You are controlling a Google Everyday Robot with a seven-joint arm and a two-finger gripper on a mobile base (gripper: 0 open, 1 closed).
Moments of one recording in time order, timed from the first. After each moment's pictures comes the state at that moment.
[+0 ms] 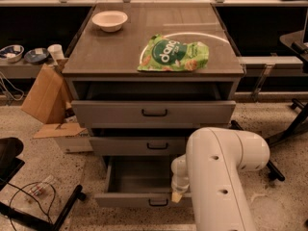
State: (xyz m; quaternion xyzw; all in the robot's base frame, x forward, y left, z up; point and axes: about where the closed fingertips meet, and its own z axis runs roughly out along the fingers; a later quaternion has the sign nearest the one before) arm 0.544 -0.128 0.179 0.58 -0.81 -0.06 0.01
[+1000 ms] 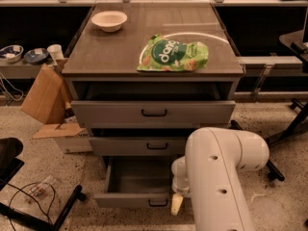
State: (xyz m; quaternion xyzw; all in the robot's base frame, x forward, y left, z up) arm 0.540 -0.128 0.177 0.58 -0.81 -0.06 0.01
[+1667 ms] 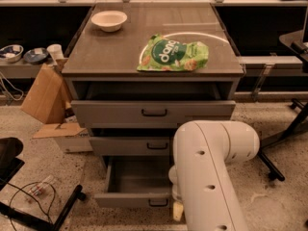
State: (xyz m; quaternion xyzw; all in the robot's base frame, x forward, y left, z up) arm 0.502 -0.138 0.184 0.57 -0.82 -0.04 0.06
